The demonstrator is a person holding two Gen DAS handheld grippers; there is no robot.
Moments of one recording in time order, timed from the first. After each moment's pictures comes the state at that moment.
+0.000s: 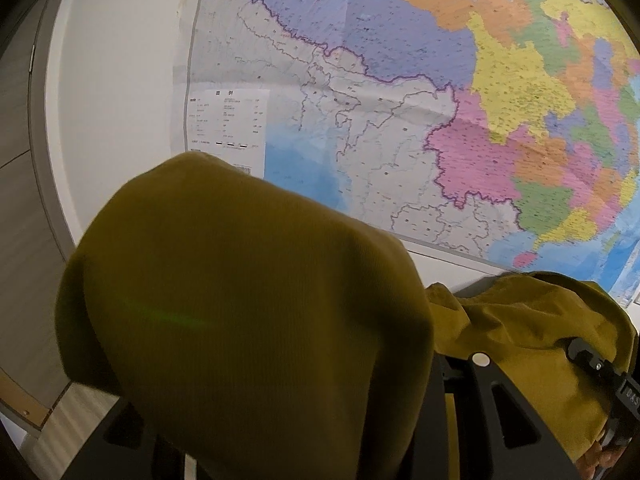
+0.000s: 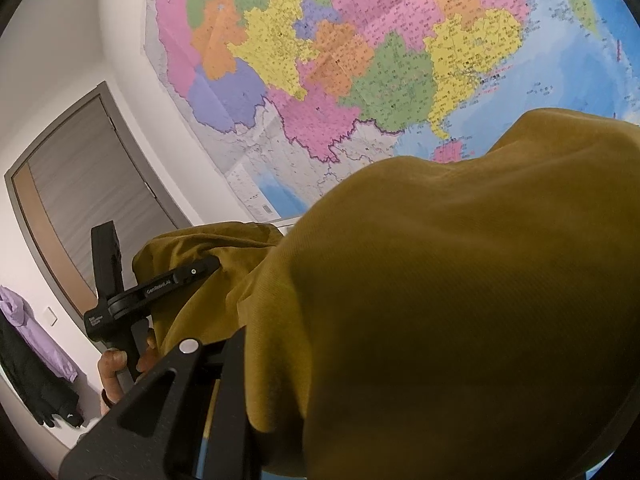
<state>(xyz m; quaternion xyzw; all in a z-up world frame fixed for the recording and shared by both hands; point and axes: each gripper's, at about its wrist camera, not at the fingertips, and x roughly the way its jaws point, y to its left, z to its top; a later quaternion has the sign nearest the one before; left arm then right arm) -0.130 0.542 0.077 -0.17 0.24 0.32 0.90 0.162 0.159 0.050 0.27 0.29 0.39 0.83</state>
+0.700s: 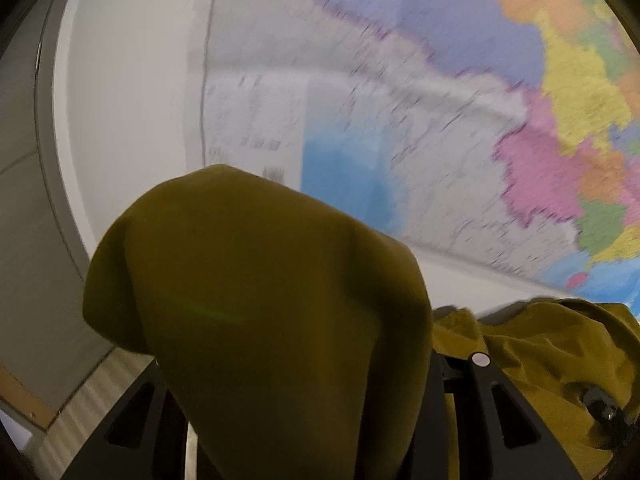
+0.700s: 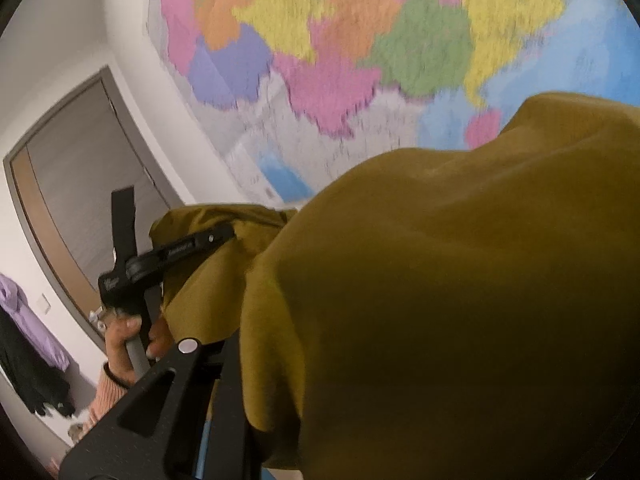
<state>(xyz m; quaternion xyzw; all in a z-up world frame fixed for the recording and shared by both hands) -0.112 0.602 0.047 -0.18 0.25 0.35 0.89 0.173 0.201 0.024 0.25 0.30 0.41 0.83</state>
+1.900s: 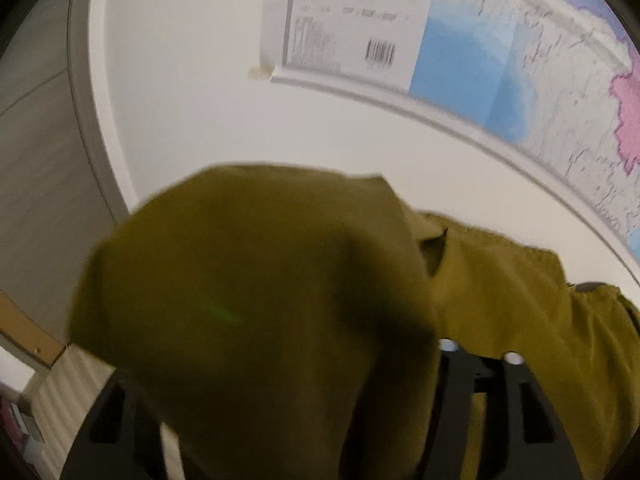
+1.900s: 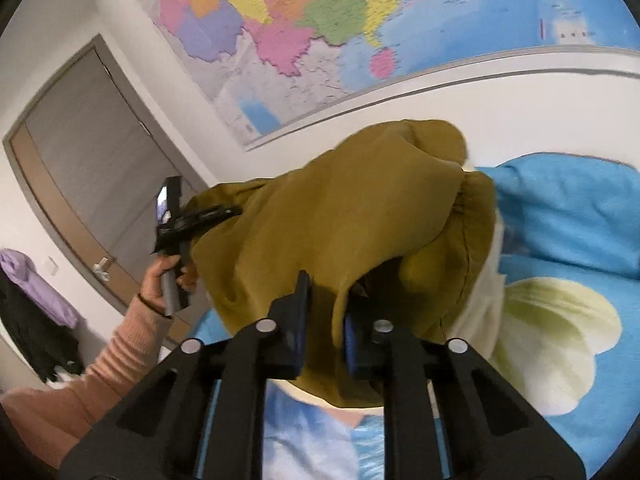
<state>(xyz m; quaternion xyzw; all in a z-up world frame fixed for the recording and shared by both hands) -0.139 0.643 -0.025 -0.24 0.31 0.40 0.83 0.122 0.096 0.002 0.22 0.38 0.43 0.79</state>
